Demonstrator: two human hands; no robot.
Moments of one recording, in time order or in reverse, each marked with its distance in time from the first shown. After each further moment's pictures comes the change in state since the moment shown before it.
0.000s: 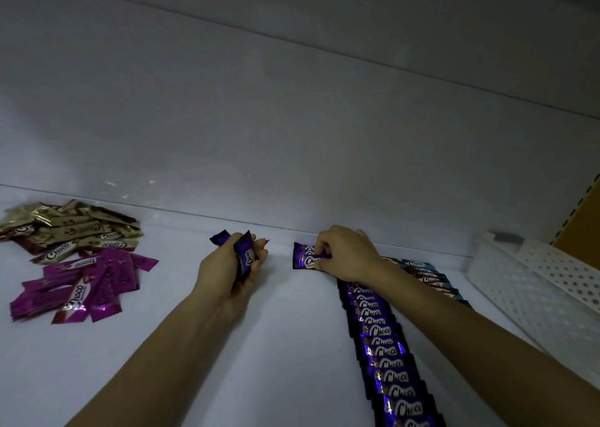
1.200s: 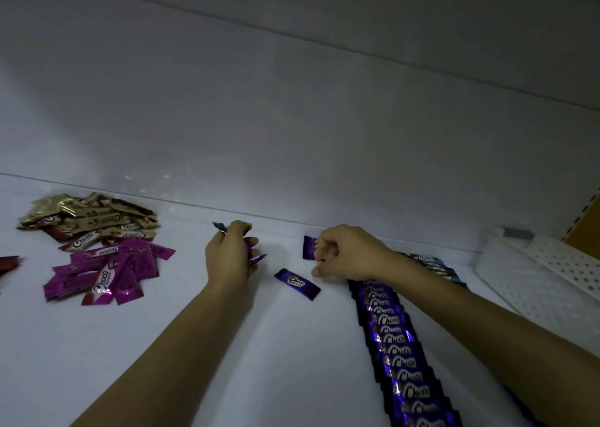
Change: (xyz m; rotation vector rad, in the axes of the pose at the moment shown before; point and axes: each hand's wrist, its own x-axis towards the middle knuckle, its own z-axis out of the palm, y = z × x) left_hand 0.014 -0.002 -0.009 0.287 0.165 0.244; right_hand -0.030 -0.034 -0.030 0.241 -0.176 0.042
